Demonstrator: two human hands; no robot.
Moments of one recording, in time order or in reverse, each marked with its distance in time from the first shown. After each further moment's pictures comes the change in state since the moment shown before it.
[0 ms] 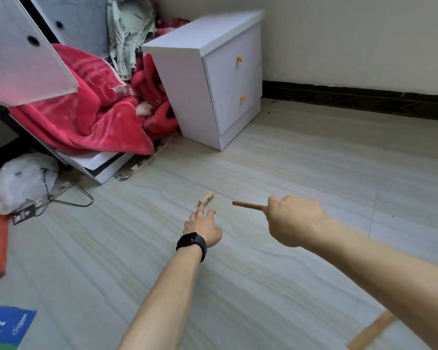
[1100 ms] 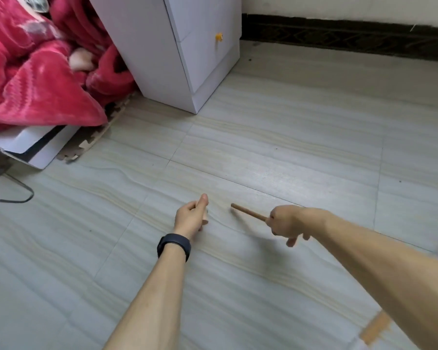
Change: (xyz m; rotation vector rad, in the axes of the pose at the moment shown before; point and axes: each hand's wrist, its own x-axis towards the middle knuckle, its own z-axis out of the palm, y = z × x) left_hand 0.083 -0.019 0.064 -1.068 -0.094 -0.286; right_hand 0.092 0.020 0.104 0.478 -0.714 0.299
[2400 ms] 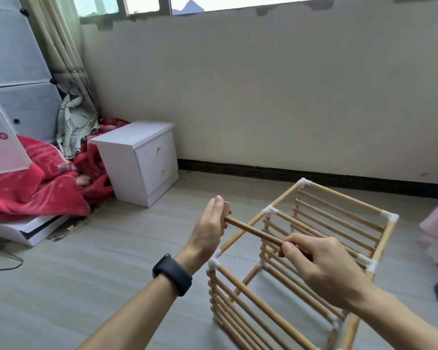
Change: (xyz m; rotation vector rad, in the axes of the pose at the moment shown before) left_hand -0.570 0.140 0.074 -0.047 -0.391 0.830; right_hand -0.553 0.239 0.136 0.348 1.107 -0.646
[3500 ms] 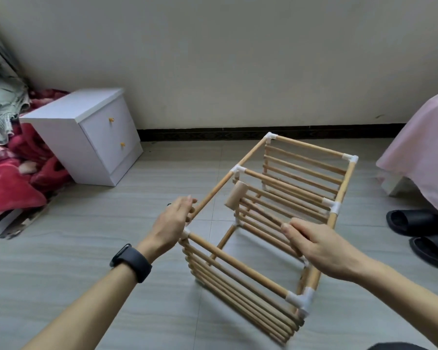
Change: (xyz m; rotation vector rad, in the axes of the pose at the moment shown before) left_hand 0.021 -0.089 -0.004 0.349 -0.186 -0.047; right_hand -0.047 0.070 -0.006 0.062 -0.151 0.336
